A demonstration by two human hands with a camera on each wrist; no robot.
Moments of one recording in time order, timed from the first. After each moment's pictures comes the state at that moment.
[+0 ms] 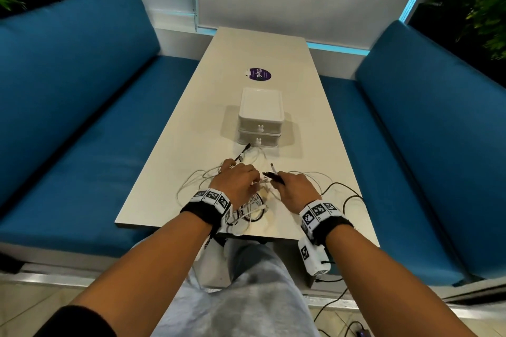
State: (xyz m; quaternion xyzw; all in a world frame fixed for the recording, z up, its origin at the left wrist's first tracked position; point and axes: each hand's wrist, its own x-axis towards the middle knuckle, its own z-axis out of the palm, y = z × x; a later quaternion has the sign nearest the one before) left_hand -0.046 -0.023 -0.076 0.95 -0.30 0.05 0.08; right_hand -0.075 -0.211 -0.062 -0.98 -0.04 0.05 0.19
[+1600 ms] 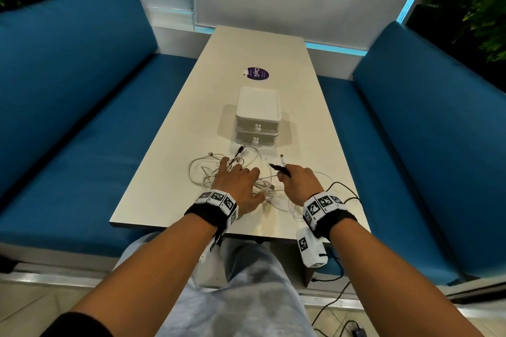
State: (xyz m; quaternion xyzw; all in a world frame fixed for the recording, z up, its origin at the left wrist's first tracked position) left_hand -0.059 -0.038 -0.071 0.97 -0.23 0.01 0.02; right_hand -0.068 -0.223 -0.043 -0.97 0.03 0.06 0.24
